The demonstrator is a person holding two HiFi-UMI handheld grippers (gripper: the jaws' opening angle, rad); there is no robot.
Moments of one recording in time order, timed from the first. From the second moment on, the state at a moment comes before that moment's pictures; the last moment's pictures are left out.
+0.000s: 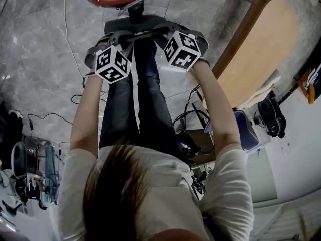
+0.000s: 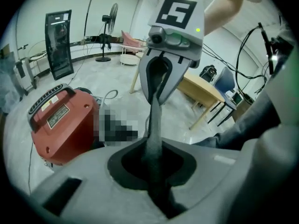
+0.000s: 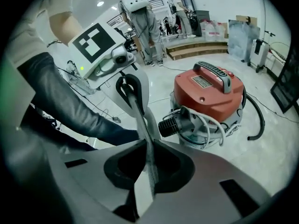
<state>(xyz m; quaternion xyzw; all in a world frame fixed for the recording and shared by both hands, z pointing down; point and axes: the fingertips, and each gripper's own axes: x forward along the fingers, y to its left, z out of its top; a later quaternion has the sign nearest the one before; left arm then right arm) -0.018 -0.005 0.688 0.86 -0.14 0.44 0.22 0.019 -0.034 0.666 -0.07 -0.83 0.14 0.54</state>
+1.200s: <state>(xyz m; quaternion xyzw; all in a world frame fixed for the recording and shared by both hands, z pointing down) -0.032 -0.016 0.758 0.83 -0.16 0.50 0.18 0.014 -0.030 0.734 0.04 -0.83 0.07 0.55</state>
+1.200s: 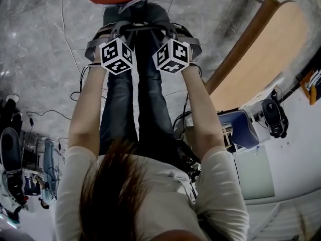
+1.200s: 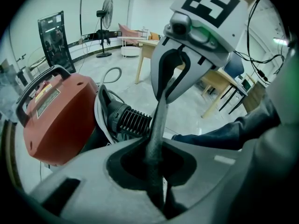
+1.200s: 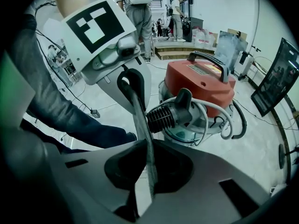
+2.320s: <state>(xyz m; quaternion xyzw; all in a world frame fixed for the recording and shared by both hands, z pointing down) -0.039 -0.036 0.761 0.81 -0.21 0.50 0.22 0.009 -0.055 0.741 0.02 -0.83 0.06 0.55</state>
